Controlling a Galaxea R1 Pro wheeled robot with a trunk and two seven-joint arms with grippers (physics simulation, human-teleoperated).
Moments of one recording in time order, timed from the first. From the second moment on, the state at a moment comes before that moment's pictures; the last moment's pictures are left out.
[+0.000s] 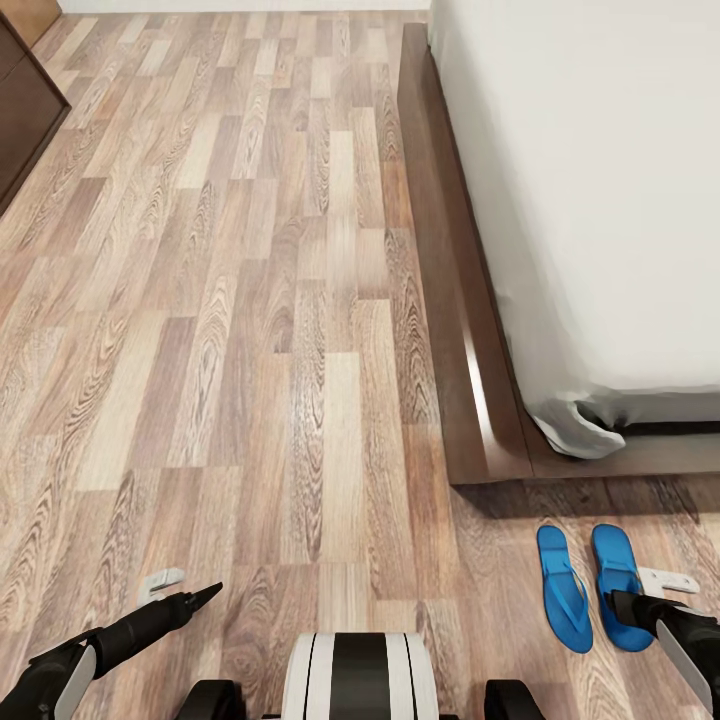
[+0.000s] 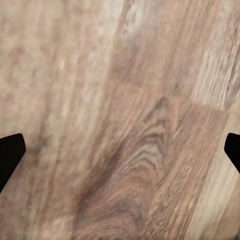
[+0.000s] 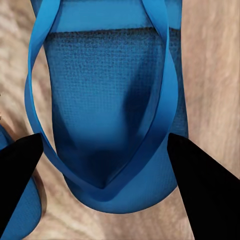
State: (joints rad) left arm -0.41 0.23 0.39 -0.62 0.11 0.28 -0.85; right arm -0.46 -0.44 -0.03 -0.61 -0.25 0.32 0.00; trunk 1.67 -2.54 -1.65
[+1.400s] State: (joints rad) left arm -0.41 0.23 0.39 -0.62 0.11 0.28 -0.85; right arm -0.46 -0.44 -0.03 -0.61 -0.25 0.32 0.00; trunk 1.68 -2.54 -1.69
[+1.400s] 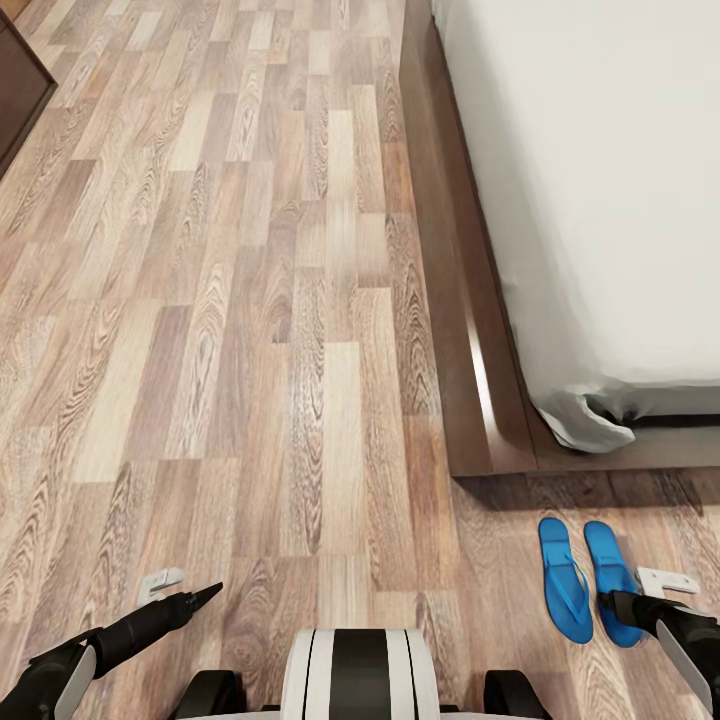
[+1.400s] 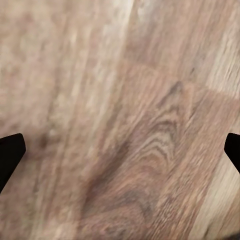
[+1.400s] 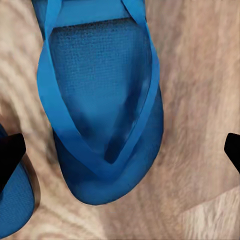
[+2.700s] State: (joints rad) left arm -0.41 0.23 0.38 -0.62 0.11 0.29 -0.85; right arm -0.46 -0.44 -0.03 -0.61 -0.26 0.32 0.03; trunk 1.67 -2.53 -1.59
